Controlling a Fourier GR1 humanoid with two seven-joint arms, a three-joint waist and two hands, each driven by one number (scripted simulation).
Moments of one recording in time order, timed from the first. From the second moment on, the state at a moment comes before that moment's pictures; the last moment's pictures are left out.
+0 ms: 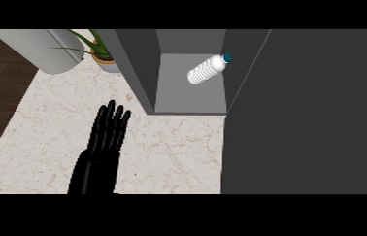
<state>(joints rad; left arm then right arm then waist) 0.02 0.36 -0.59 -1.83 0.55 0.45 -0.43 0.82 -0.24 0.33 -2.42 -0.26 0.68 -0.05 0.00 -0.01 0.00</state>
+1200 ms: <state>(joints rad) 0.29 0.54 -0.42 -1.97 0.67 0.28 -0.51 0.35 -0.10 0.68 -2.46 0.08 0.51 0.36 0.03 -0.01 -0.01</state>
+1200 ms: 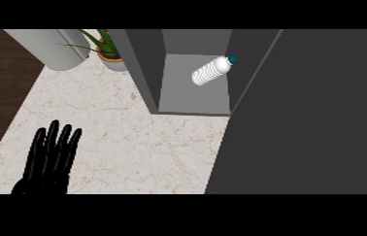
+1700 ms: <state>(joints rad) 0.33 0.57 -0.38 -1.99 0.70 0.21 -0.53 0.15 -0.16 0.74 -2.45 0.10 0.48 0.43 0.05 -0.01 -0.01</state>
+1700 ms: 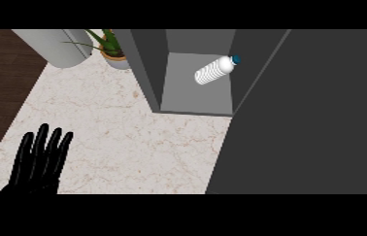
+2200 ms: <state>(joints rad) 0.34 0.60 -0.34 -2.00 0.73 0.17 -0.54 0.10 -0.18 0.74 -2.45 0.09 0.50 0.45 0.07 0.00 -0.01</state>
